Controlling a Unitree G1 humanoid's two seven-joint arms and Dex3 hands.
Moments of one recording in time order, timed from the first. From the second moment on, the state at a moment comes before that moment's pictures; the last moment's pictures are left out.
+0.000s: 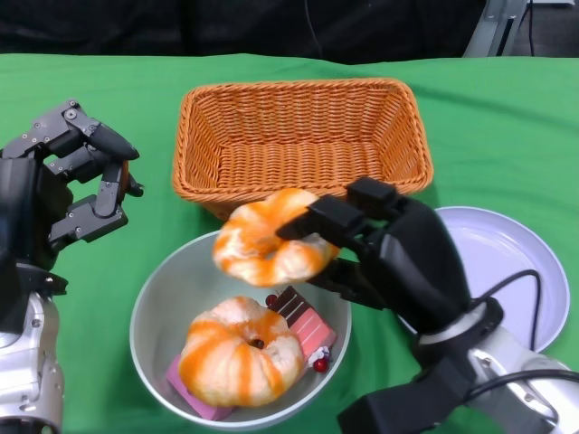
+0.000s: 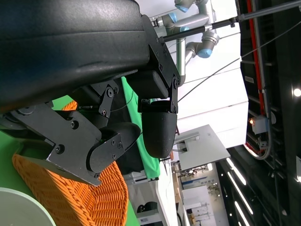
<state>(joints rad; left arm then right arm) -0.39 0.12 0.24 0.50 -0.20 -0.57 -0.26 -0.38 -0.19 0.49 0.33 -0.88 -0.47 -0.70</state>
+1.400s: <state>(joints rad) -0.40 0.15 0.24 0.52 -0.21 -0.58 -0.29 -0.11 -0.35 0.18 0.46 -0.82 -0.41 -0.84</state>
